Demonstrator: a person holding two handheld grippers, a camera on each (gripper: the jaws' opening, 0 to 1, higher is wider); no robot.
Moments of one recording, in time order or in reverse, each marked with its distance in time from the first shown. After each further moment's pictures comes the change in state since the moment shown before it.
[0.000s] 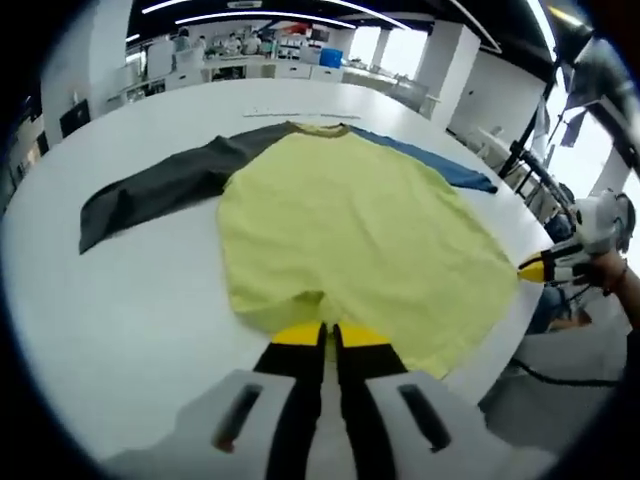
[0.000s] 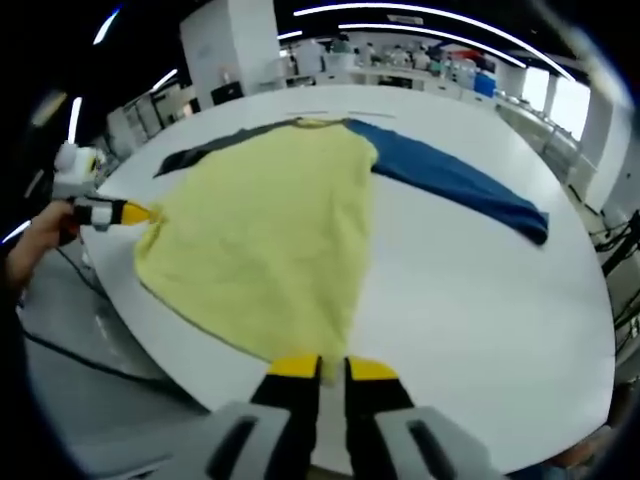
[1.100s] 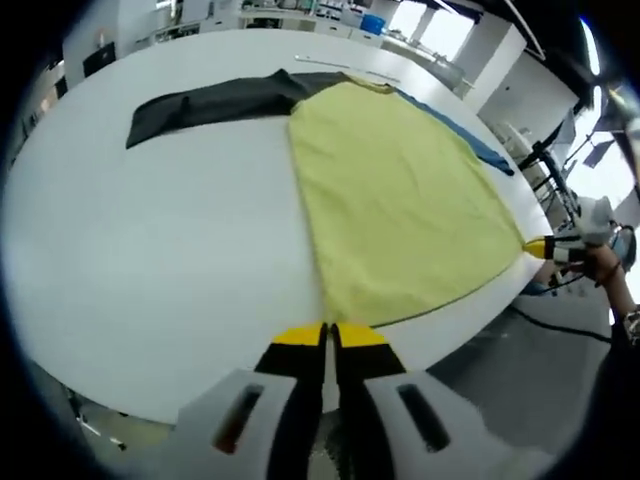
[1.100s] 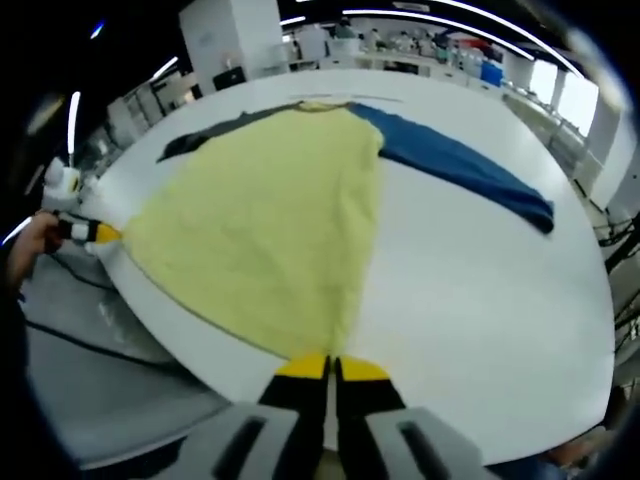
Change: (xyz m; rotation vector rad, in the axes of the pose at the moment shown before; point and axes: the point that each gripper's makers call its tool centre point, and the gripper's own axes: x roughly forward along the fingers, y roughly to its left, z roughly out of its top) left arm -0.049 0.023 -0.082 -0.163 0.197 0.057; right arm -0.006 0.000 -0.017 -0.013 0.061 0.013
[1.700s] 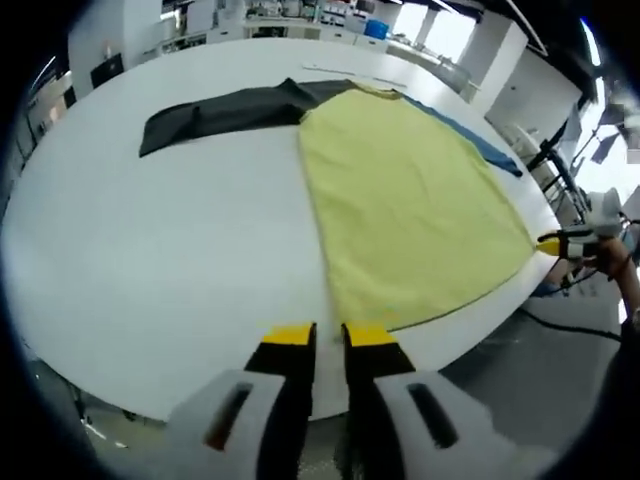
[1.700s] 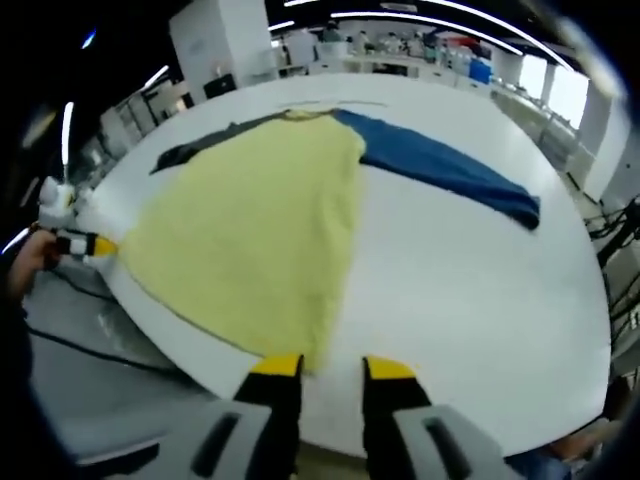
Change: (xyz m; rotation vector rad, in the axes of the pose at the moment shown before) left arm -0.008 0.007 0.017 0.014 -0.092 0.046; right arm -0.015 -0.018 0.012 0.005 -0.048 -0.028
